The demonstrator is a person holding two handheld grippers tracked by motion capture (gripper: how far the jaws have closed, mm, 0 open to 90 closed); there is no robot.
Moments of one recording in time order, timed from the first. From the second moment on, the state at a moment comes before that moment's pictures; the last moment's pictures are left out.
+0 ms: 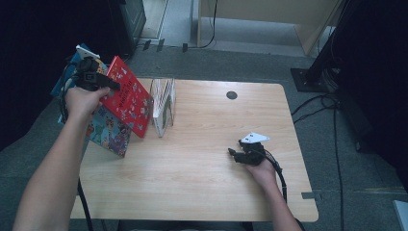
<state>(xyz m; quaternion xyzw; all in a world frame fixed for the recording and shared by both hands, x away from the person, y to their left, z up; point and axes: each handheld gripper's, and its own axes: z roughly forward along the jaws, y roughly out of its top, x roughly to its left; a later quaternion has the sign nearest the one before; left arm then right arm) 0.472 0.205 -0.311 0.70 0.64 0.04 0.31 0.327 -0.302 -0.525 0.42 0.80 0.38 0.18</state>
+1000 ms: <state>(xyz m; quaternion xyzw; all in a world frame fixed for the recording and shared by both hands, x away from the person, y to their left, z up) 0.464 0.226 -0.286 0.70 0.63 0.05 0.33 0.315 -0.305 -0.525 0.43 0.80 0.38 0.19</state>
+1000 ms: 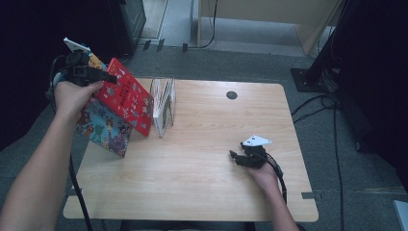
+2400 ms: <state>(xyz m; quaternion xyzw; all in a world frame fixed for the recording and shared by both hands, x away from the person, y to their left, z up) 0.345 0.207 -0.325 0.74 0.57 0.03 0.37 0.323 -0.300 -0.525 0.41 0.81 0.38 0.18</state>
